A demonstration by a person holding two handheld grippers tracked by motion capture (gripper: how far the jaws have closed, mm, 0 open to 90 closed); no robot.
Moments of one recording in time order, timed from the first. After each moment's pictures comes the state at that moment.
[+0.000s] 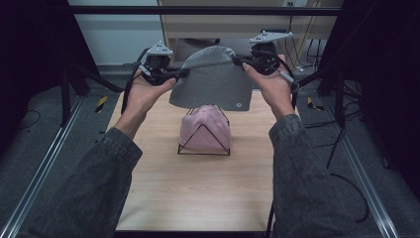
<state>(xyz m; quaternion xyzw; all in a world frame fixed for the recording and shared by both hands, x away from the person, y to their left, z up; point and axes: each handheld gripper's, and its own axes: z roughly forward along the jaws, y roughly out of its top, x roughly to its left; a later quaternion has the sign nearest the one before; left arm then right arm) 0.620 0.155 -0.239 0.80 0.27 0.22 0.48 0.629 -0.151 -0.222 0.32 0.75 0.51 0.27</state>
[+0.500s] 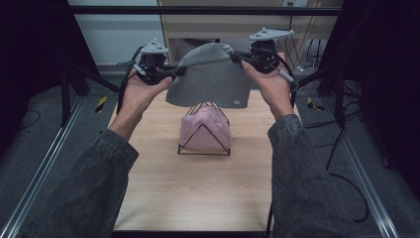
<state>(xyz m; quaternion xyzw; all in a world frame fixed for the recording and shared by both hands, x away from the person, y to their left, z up) 0.605 0.162 -0.223 0.80 0.27 0.23 0.49 0.621 -0.146 -0.211 0.31 0.75 0.52 0.27</state>
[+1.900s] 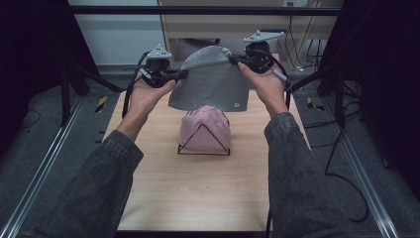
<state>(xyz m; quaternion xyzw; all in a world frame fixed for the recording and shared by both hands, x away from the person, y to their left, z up) 0.624 0.159 -0.253 0.79 0.28 0.23 0.49 0.645 -0.141 -0.230 0.32 0.76 0.50 0.27</state>
